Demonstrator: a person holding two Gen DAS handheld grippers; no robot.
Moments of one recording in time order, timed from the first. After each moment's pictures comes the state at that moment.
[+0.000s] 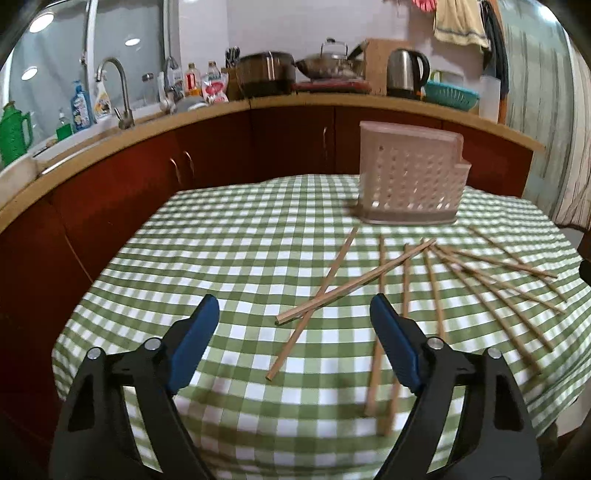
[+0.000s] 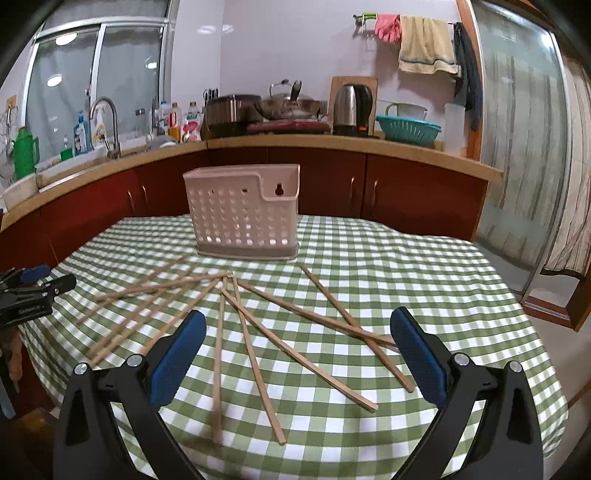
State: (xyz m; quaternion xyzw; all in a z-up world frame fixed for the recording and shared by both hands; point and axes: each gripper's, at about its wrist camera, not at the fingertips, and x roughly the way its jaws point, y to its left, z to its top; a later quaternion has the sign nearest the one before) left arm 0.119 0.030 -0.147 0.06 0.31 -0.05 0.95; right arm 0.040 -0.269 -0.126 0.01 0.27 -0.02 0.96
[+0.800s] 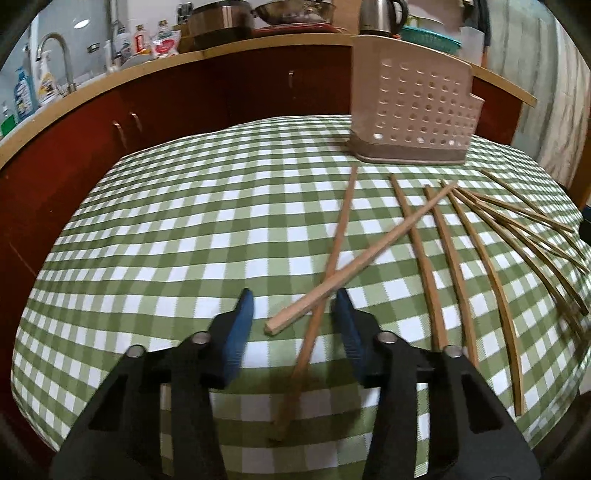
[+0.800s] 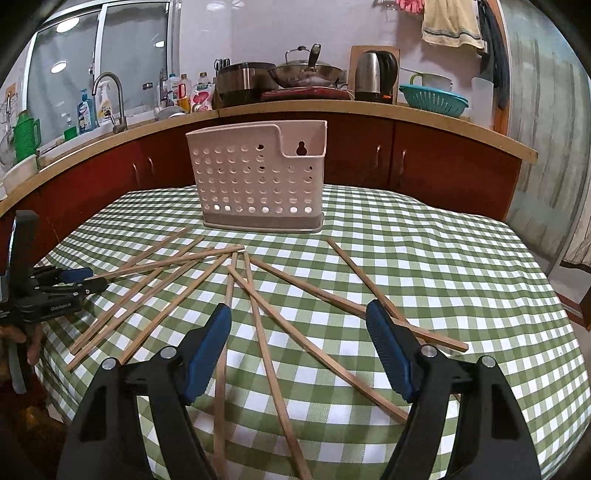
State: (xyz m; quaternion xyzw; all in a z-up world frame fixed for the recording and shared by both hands) left arm 0.191 0.037 -0.210 0.08 0.39 -0.14 0.91; right arm 0.086 -0.260 -0.159 0.02 0.32 0.01 0.95
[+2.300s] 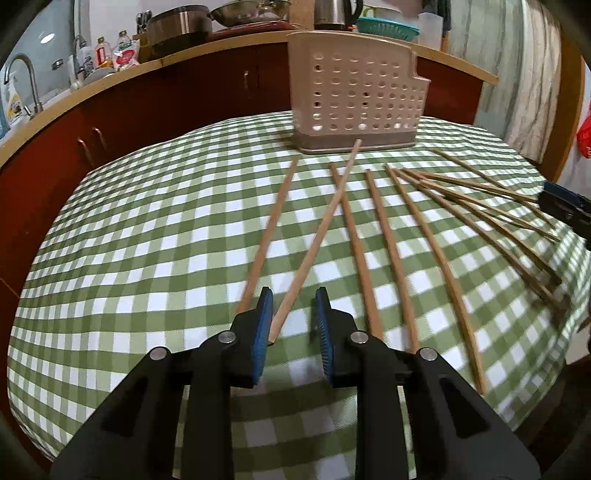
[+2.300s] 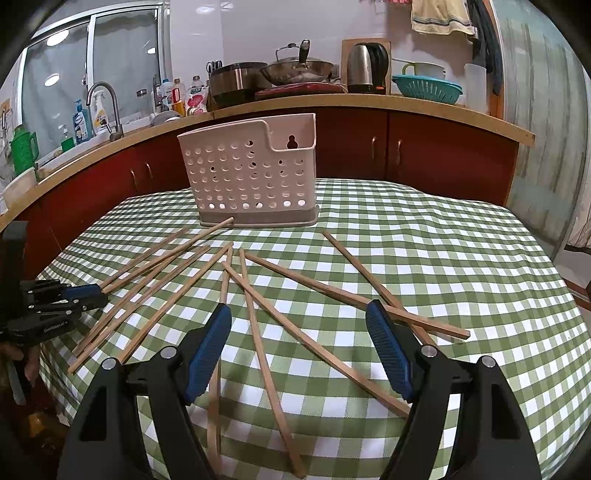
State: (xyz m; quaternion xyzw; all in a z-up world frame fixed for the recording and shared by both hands) left arm 0.172 0.011 -0.208 0.11 0.39 -0.19 0.90; right arm 0.084 -0.270 -0.166 0.05 0.33 0.01 0.94
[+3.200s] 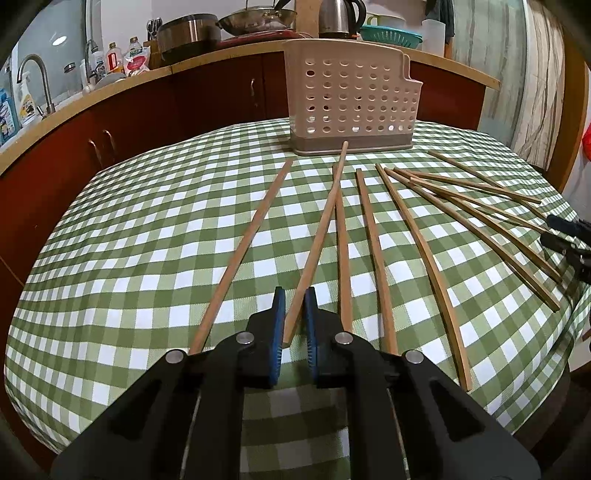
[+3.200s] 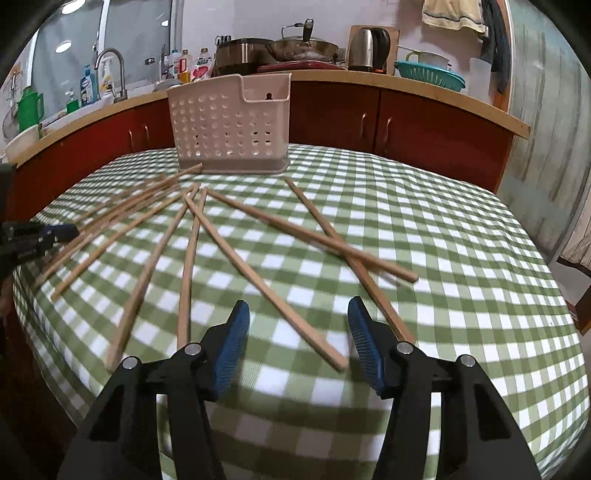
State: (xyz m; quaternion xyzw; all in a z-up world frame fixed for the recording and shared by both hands) left arm 0.147 0.002 -0.210 0.10 0.37 -0.17 0.90; right arm 0.049 -0.317 -0.206 -0.01 0.36 0.02 0.93
